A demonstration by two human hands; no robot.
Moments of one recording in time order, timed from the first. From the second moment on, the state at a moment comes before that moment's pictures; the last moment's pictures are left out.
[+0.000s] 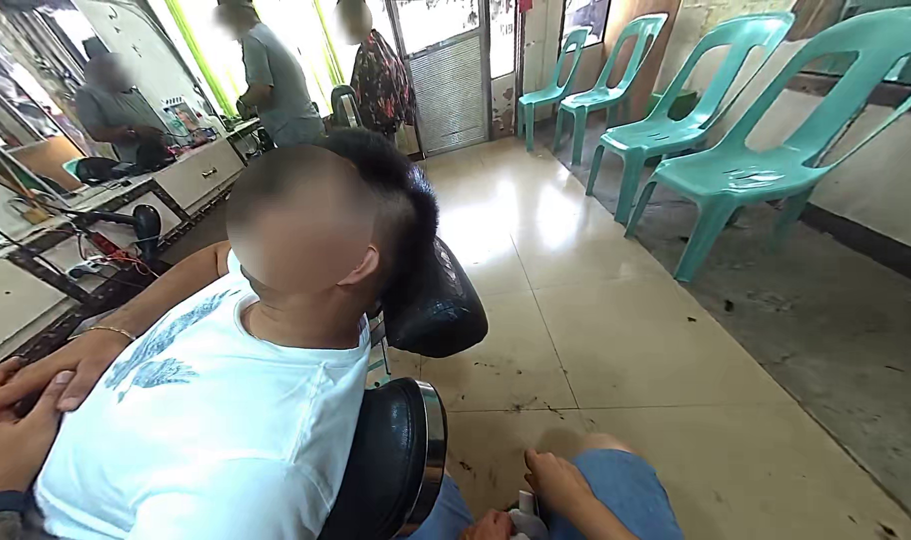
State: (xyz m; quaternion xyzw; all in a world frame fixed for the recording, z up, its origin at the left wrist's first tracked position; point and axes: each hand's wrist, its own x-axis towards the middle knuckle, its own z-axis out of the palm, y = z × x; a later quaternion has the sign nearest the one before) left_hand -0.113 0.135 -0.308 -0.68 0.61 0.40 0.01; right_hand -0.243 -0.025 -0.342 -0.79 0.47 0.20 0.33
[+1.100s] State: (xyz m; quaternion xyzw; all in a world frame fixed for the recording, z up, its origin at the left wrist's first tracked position) left_hand -0.072 0.100 -0.331 -0.58 0.38 0.50 -0.52; right_hand -0.239 -0.002 -0.339 -0.55 0.29 -0.05 0.78
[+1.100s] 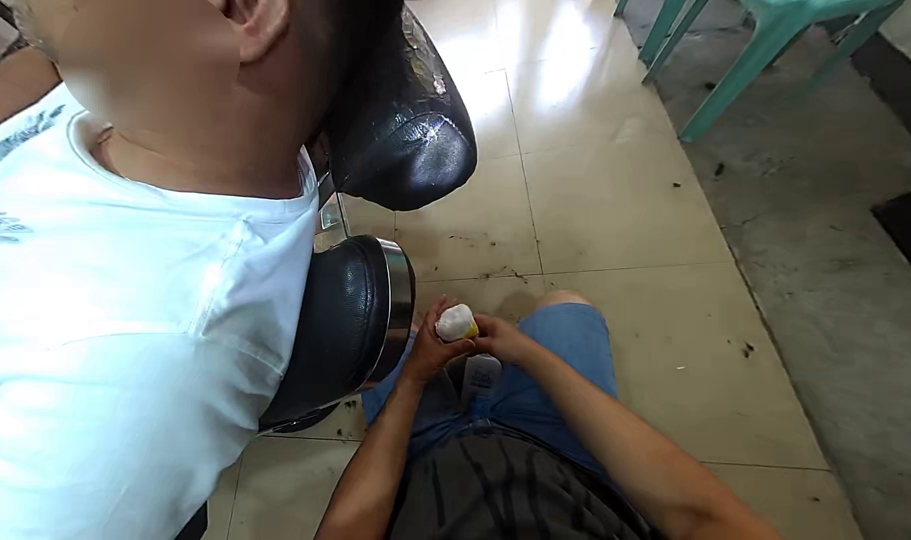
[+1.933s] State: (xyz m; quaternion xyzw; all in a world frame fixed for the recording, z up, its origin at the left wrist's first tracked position) left_hand -0.080 0.096 -0.354 -0.72 0.52 0.33 -0.33; right_hand -0.252 -0.006 -0.344 -0.76 0.32 -0.18 0.54
